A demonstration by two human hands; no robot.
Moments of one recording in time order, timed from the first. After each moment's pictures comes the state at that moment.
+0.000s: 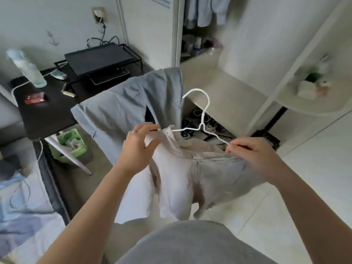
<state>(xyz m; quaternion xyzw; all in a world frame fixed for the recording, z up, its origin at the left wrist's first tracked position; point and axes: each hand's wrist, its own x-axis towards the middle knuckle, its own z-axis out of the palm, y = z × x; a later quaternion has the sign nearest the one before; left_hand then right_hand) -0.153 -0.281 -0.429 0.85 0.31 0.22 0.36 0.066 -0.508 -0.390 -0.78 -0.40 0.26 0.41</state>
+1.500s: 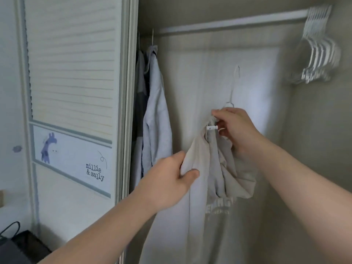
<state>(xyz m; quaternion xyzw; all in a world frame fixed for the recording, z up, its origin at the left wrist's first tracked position) 0.228 -0.024 -0.122 0.89 -0.06 0.28 0.35 0.363 -0.168 -0.024 -0.67 -0.30 -0.07 0.68</state>
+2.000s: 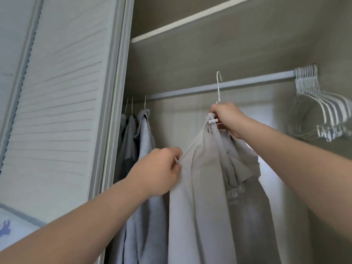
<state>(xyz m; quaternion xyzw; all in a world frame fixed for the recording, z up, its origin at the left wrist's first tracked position) 0.365 0.038 0.038 0.91 -0.05 0.41 0.08 0.503 -0.122 0.163 -0.69 -0.34 -0.21 0.60</state>
